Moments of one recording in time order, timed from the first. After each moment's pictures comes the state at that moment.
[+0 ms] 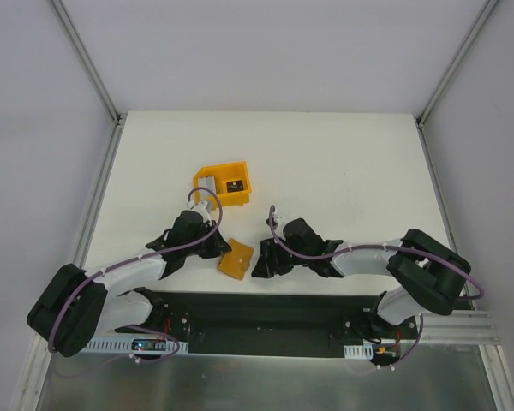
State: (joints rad) left arm -0.53 1.15 0.33 0.09 0.22 -0.71; right arm 0.97 1.51 0.53 0.28 -0.38 0.66
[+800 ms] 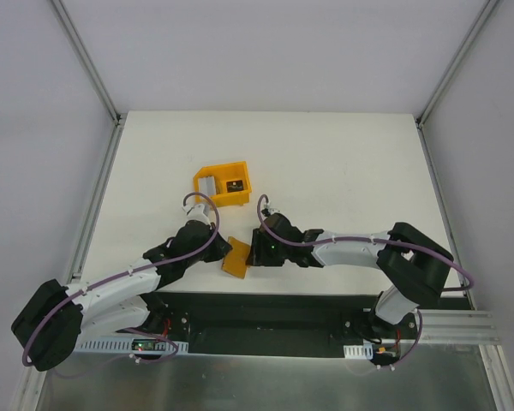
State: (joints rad) left arm -0.74 0.97 0.32 -0.01 -0.09 -0.86; right arm 1.05 1.61 0.78 -0.05 -0.04 0.92
